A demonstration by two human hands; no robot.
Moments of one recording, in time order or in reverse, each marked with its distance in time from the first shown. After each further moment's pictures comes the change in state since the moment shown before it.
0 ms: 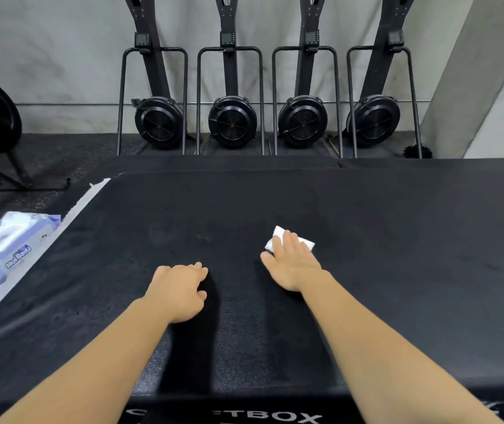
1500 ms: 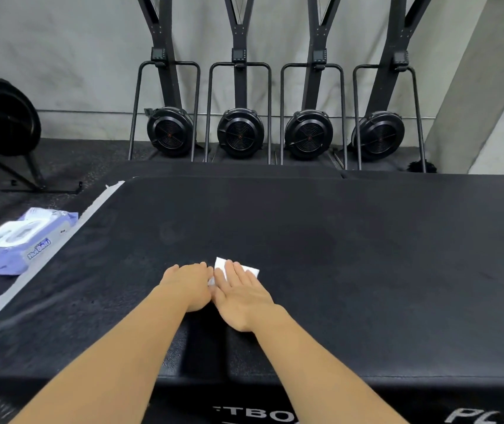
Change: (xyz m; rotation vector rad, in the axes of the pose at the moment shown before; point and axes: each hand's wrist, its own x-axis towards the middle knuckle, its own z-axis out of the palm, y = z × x) left_hand -0.006 0.013 -0.005 -0.006 -0.073 -0.073; right_hand -0.054 -0.091 0.035 0.057 -0.121 -0.257
